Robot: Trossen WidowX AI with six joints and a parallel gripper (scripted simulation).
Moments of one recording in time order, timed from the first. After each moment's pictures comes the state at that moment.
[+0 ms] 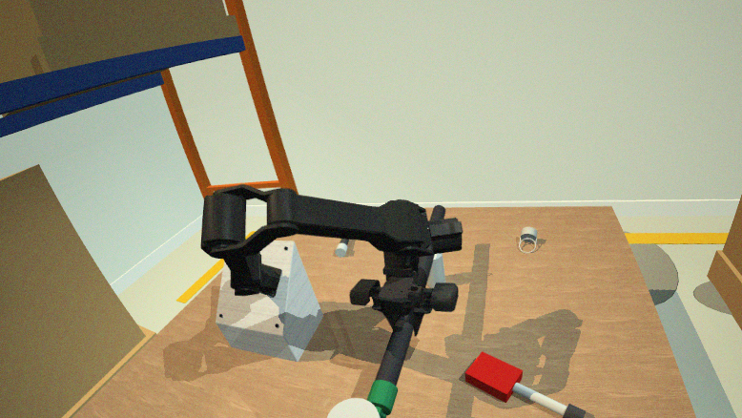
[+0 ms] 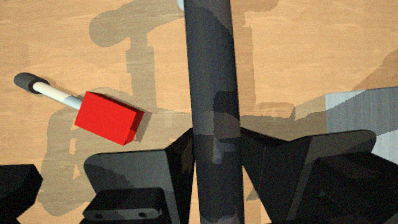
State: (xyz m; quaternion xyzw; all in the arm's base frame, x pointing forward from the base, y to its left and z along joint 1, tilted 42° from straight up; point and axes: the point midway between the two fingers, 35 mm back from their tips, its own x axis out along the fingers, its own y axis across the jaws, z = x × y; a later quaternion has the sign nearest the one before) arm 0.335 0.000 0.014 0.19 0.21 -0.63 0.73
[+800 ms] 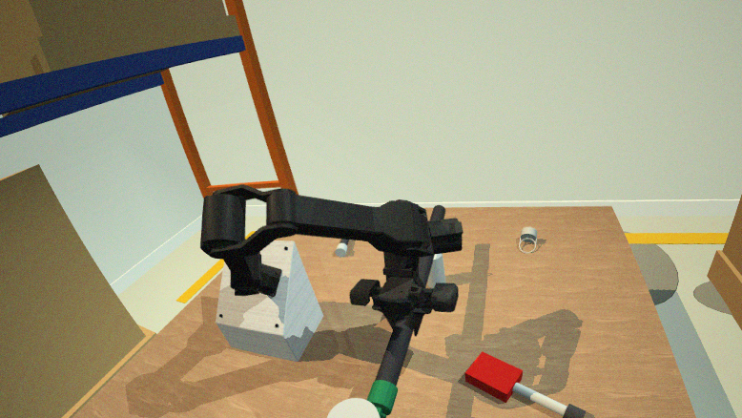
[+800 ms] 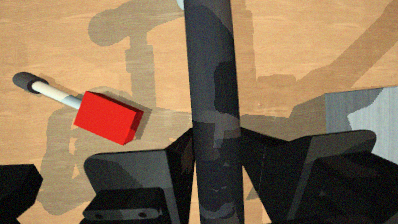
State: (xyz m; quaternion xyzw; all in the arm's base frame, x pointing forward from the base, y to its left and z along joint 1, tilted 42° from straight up) arm 0.335 0.000 0.015 0.19 0.21 -0.63 0.73
